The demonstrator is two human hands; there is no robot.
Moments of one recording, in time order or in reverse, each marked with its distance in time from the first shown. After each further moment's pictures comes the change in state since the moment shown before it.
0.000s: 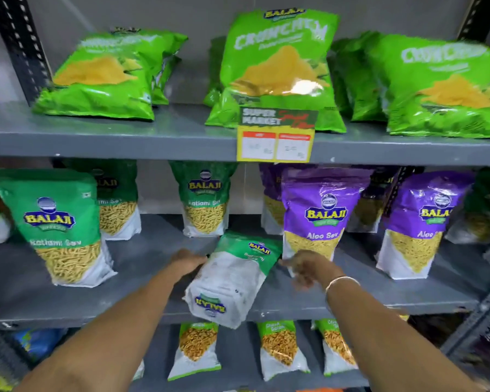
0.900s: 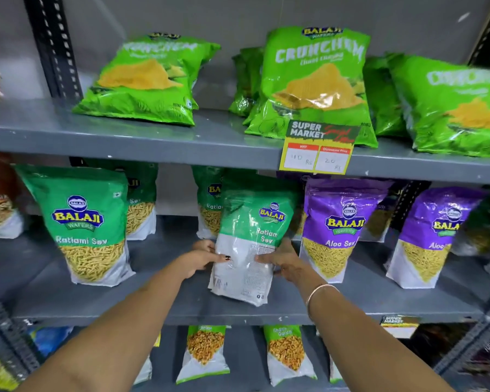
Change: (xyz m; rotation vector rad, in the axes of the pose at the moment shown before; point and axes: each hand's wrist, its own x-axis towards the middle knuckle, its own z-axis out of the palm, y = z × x) left_hand -0.002 -0.005 -0.033 -0.460 -0.237 0.095; right_hand -0.020 -0.056 0.094 0.271 0.112 -0.339
